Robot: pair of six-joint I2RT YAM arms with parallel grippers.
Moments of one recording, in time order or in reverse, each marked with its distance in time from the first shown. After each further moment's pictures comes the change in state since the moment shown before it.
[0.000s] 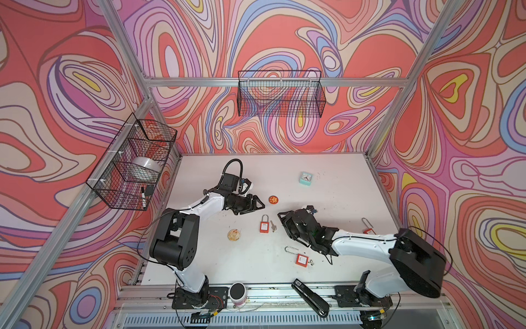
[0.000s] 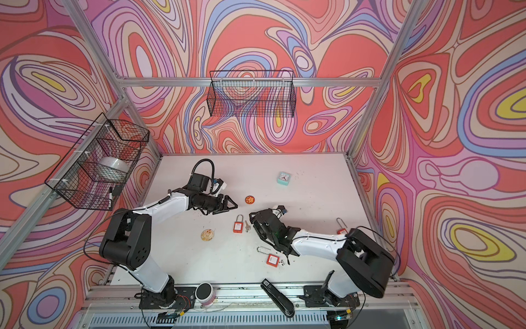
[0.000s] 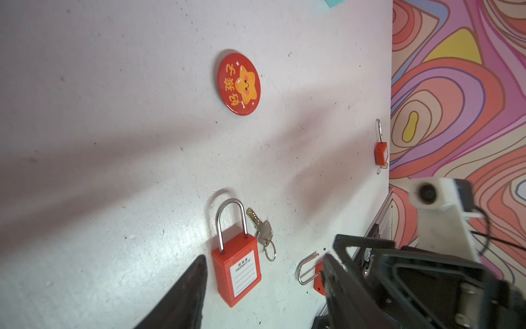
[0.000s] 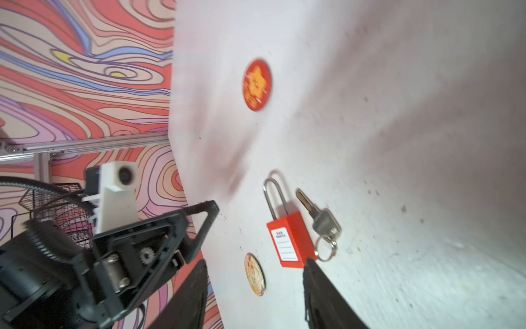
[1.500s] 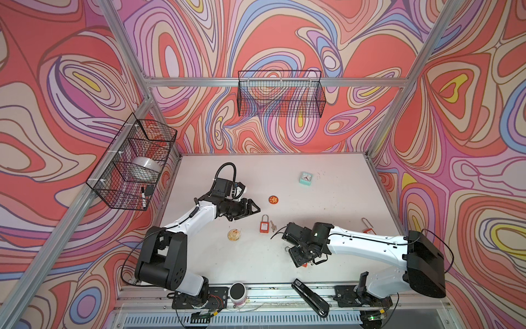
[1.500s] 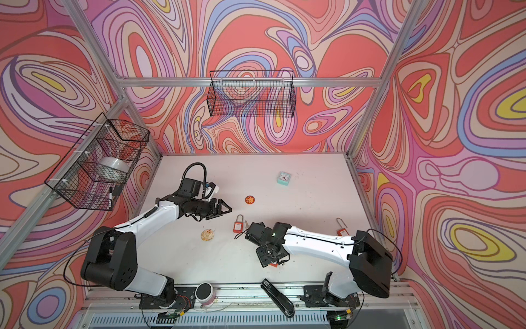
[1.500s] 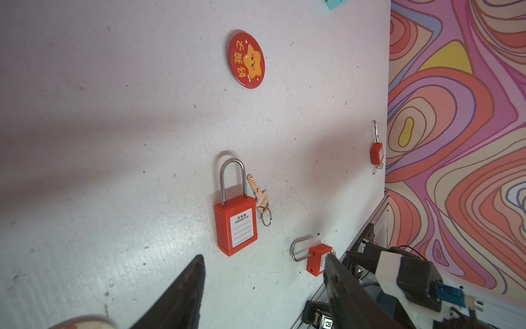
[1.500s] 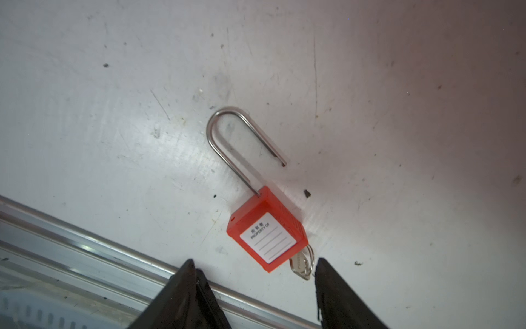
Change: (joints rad) left arm 0.024 -0.185 -0.117 -0.045 -0.027 -0.043; right arm 0.217 0.054 0.266 -1.098 -0.142 -0.895
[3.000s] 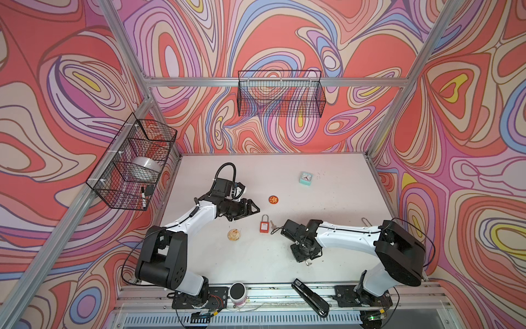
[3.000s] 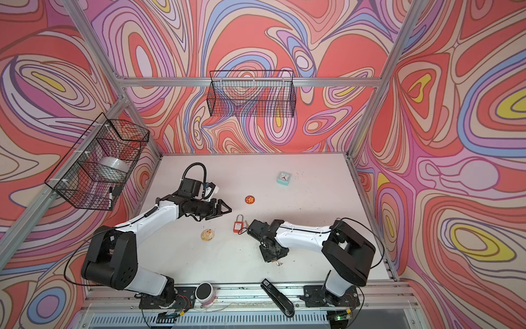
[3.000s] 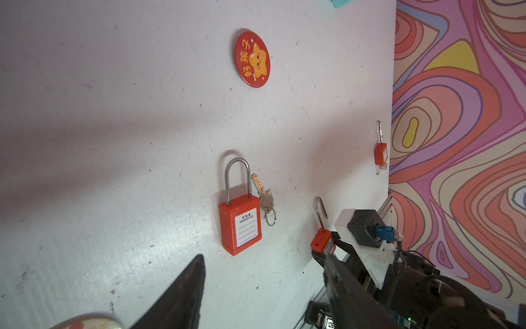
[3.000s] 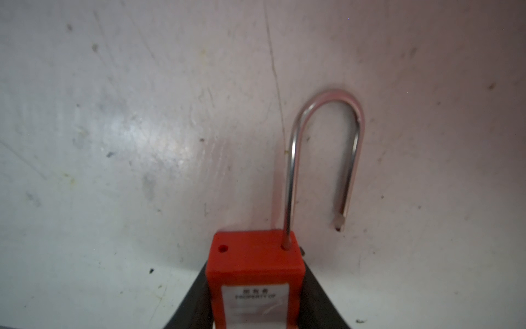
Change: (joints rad) left arm 0.001 0.005 0.000 -0.006 -0.009 -0.002; right arm -0.106 0.162 -0.034 0.115 -0.015 -0.054
